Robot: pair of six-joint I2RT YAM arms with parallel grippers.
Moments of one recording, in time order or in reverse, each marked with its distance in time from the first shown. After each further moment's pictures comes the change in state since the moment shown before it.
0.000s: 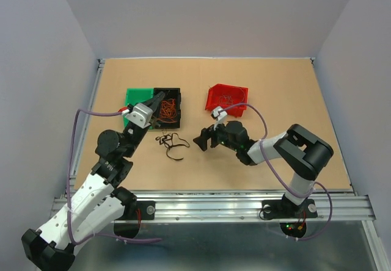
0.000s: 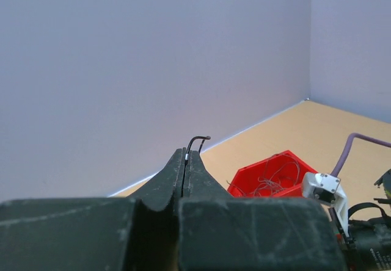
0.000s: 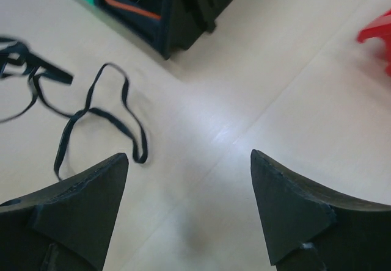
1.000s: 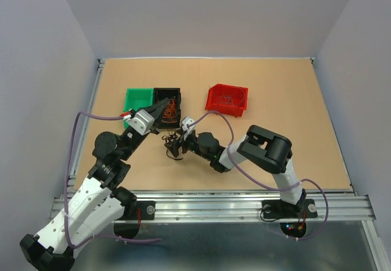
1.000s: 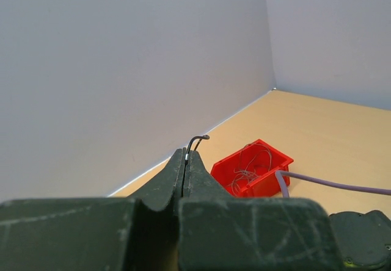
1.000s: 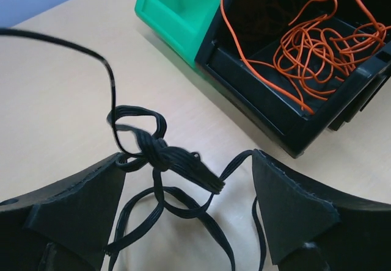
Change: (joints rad) left arm 0.000 -0.042 0.001 -0.069 0.154 0.005; right arm 0.262 0.353 0.272 0.276 0.190 -0.155
